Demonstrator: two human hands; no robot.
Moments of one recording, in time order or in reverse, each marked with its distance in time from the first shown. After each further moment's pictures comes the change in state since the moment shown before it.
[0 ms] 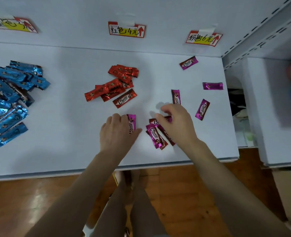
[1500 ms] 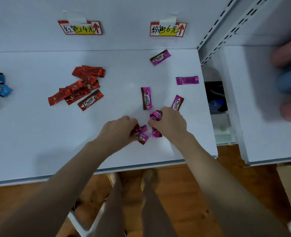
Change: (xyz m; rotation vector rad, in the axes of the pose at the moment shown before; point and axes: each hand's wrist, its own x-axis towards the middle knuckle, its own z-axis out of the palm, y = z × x) left_hand 0.025 0.079 0.012 0.165 -0.347 0.370; right_hand 0.014 0.076 -0.028 -0.094 -0.201 0.297
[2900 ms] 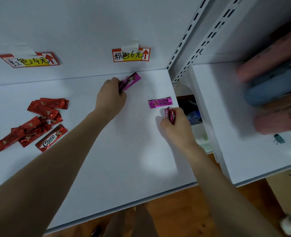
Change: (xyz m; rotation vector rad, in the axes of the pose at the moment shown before) left_hand 0.153 0.020 -0.067 -0.462 0.472 -0.198; right_hand 0.036 0.054 -0.058 0.557 0.292 0.063
